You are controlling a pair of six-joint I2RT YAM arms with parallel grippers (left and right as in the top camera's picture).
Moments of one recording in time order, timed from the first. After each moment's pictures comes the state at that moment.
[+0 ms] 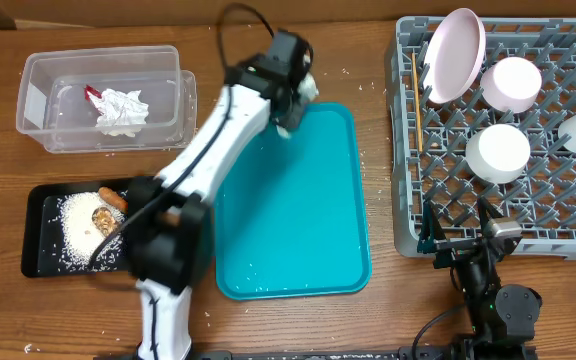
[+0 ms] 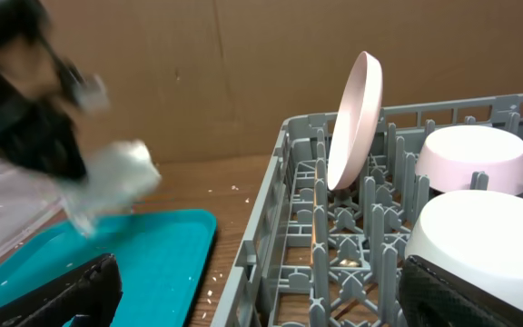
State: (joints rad) left arm -0.42 2.08 1.87 -0.88 -0.11 -0.05; right arm -0.03 0.01 0.02 -0.02 -0.18 0.15
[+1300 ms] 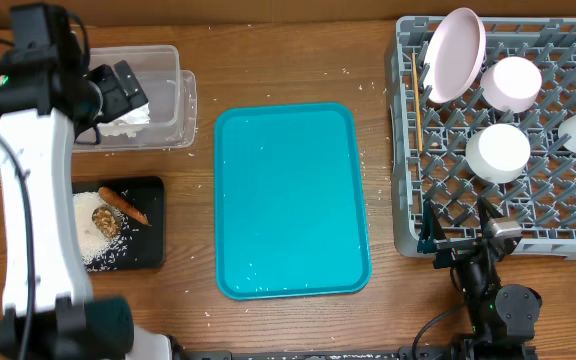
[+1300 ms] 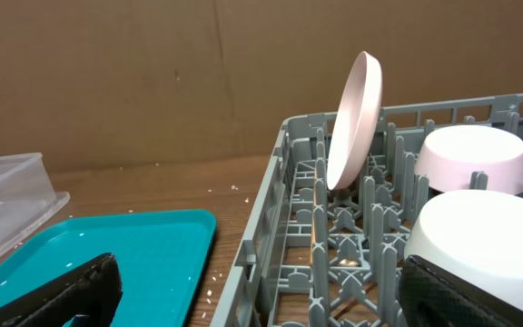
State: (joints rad) left arm 0.17 1.66 1.86 -1.26 0.02 -0.34; right arm -0.03 0.01 0.02 -0.02 -0.18 0.15
